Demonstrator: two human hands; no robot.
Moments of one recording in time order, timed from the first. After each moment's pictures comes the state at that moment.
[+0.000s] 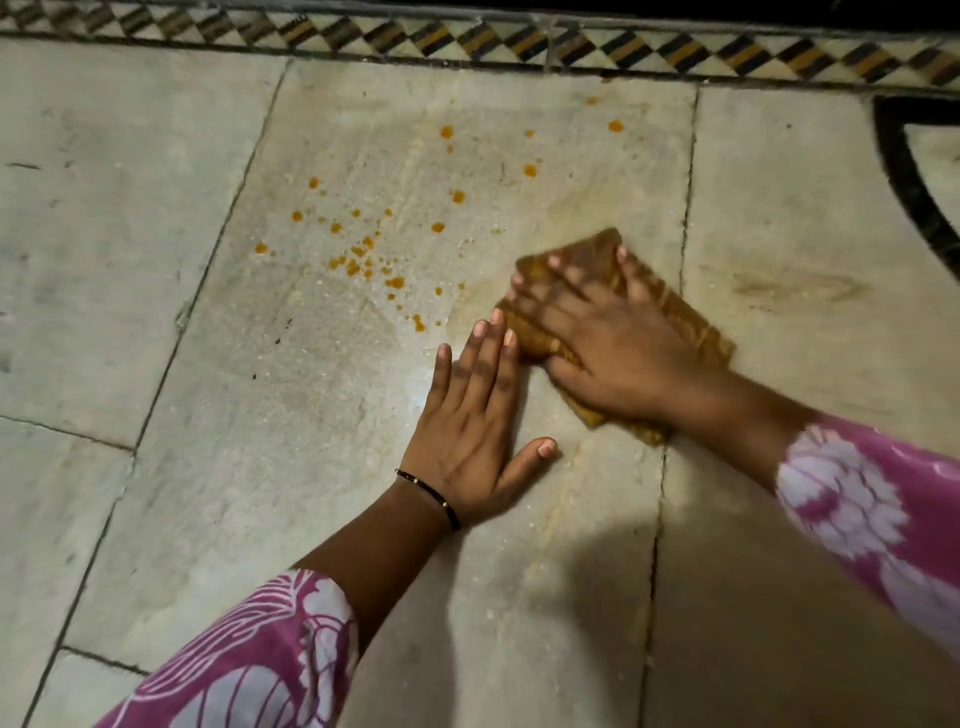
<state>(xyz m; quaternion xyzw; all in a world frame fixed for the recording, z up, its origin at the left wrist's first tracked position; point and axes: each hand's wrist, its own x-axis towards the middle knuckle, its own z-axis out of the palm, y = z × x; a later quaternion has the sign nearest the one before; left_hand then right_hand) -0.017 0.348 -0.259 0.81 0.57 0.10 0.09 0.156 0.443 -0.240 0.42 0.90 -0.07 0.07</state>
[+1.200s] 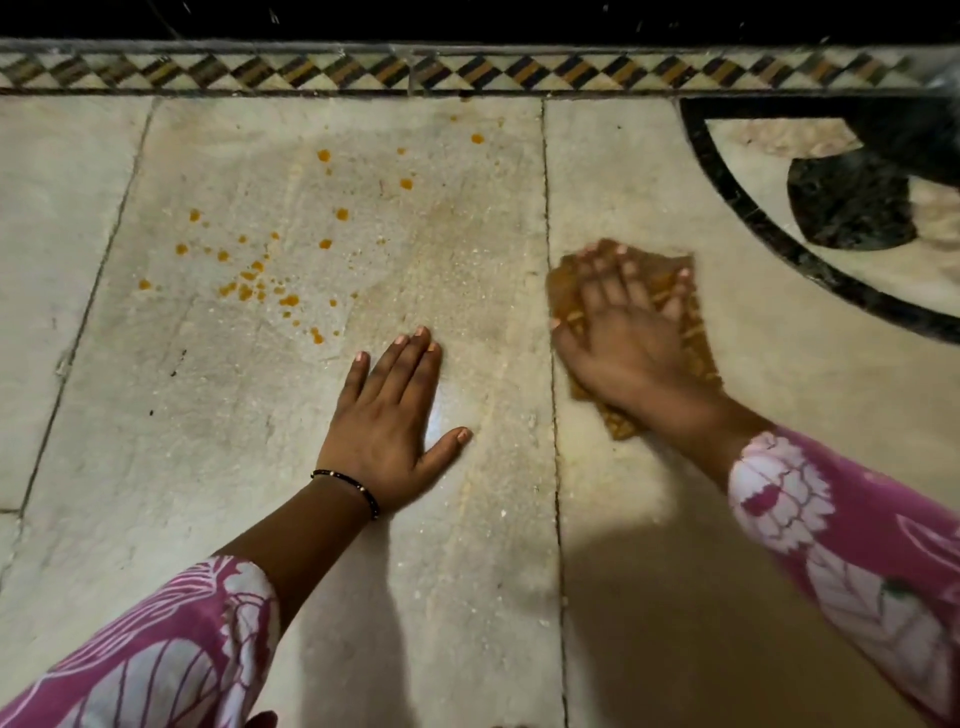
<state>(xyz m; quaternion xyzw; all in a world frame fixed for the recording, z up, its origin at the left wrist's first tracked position) -0.011 0.349 -0.256 0.82 0.56 0.00 0.10 0.239 0.407 -0.237 0.70 0.71 -0.10 0.06</state>
